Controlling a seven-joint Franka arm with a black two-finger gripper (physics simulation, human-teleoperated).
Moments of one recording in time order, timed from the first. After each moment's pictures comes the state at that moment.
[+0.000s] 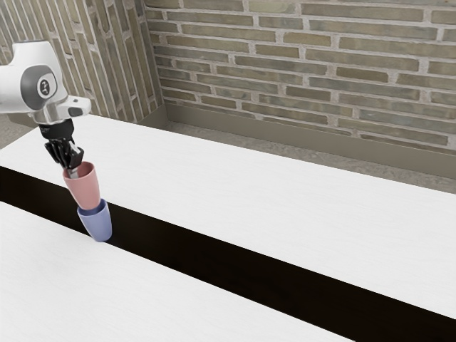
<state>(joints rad) 0.24 0.15 0.18 -1.83 -0.03 1.87 0.53</state>
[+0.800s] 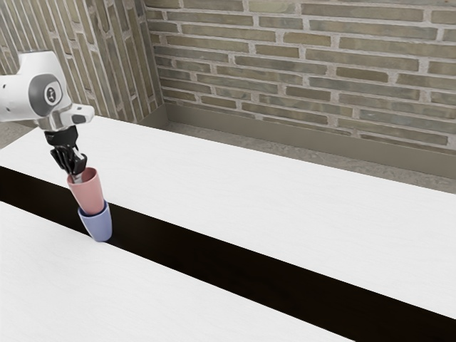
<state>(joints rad) 0.24 0.24 0.19 -1.79 -0.07 1.89 0.59</state>
